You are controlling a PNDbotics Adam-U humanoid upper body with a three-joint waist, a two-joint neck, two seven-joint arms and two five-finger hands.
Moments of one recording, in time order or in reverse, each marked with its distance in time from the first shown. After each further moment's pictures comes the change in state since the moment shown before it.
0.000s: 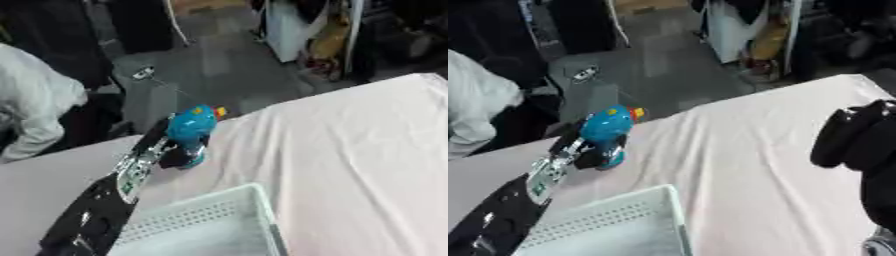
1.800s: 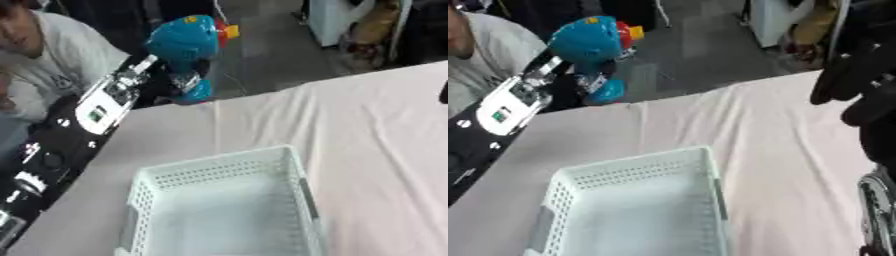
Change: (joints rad) left arm 0.099 0.169 -0.294 -0.498 0.557 0.054 -0.335; right arm 0.097 -0.096 -0.013 0.000 0.052 0.015 -0.043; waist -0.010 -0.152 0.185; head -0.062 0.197
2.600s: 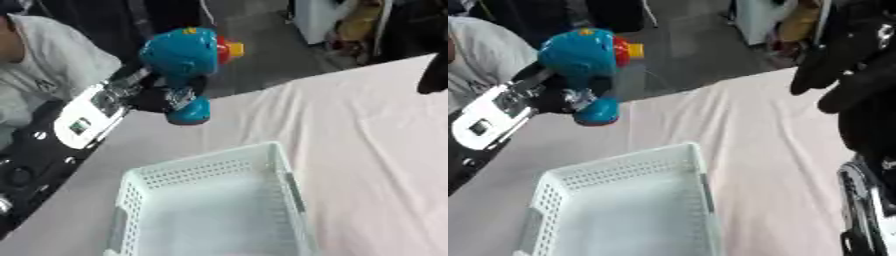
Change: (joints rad) left arm 0.103 0.044 -0.098 -0.184 0.167 0.067 -0.109; right arm 0.007 0.000 0.006 0.000 0.000 0.003 -0.010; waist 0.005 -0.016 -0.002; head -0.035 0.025
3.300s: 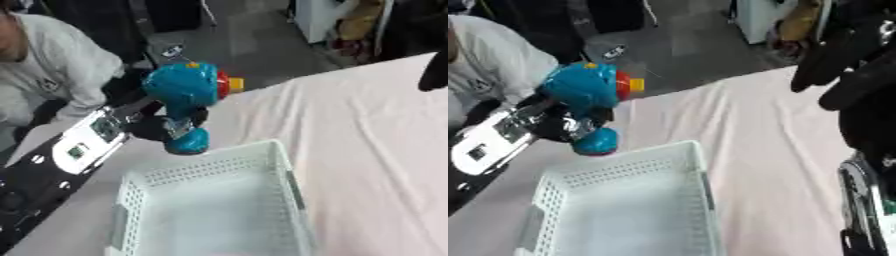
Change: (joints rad) left arm 0.096 0.012 -0.038 -0.064 0.060 0.018 -0.050; right arm 0.000 0.000 0.000 0.000 0.000 -0.001 0.000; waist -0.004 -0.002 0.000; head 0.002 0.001
